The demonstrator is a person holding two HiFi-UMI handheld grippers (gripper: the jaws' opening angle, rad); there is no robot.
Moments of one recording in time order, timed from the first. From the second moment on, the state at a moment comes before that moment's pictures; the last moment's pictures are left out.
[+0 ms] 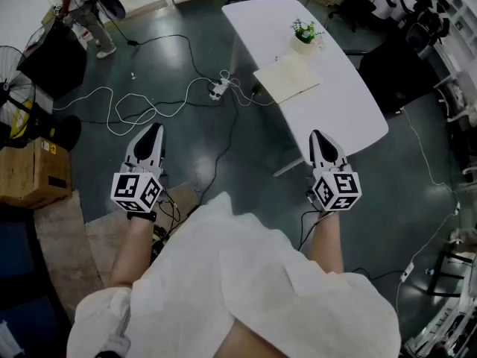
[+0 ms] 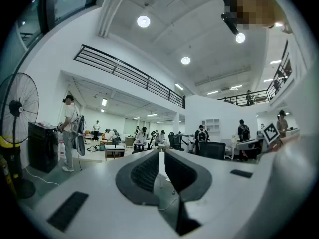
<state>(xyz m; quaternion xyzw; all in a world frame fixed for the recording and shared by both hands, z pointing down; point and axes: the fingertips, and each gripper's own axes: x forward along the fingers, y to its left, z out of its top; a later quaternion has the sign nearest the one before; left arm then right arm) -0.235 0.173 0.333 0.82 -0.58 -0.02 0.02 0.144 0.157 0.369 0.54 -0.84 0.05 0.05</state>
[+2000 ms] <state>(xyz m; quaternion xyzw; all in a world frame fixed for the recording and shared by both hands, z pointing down) -0.224 0.021 0.367 0.82 -0.56 0.01 0.05 0.116 -0.004 0.425 0.50 -0.86 0.08 0.09</state>
